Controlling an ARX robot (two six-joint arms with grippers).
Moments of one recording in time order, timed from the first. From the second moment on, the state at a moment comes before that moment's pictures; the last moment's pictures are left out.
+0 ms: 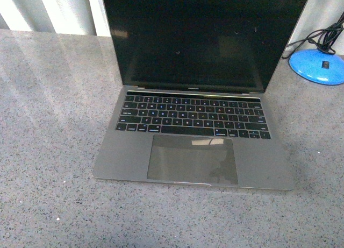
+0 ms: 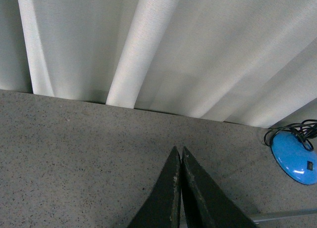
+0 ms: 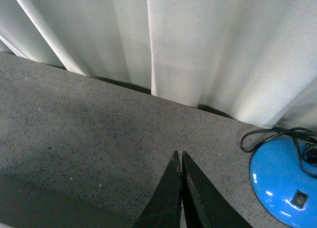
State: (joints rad) left arm -0.24 1.85 1.19 0.39 0.06 -0.31; right arm 0.14 1.90 1.35 0.05 -0.10 -0.05
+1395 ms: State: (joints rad) left arm -0.22 1.85 1.14 0.28 0.10 -0.35; right arm 0.19 1.83 1.18 0.08 -0.10 0.02
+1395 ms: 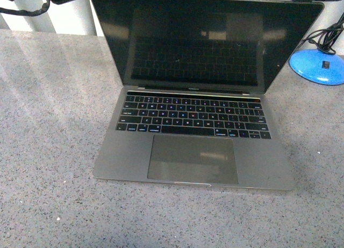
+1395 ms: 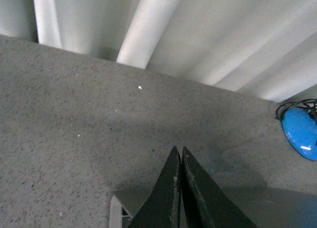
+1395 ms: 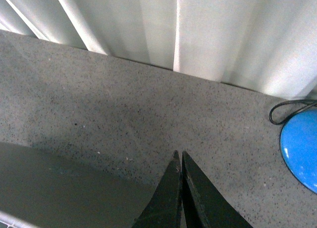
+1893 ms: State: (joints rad) left arm -0.21 1.85 1.11 0.27 0.11 -0.36; right arm 0.21 1.81 1.09 0.09 -0.06 0.07
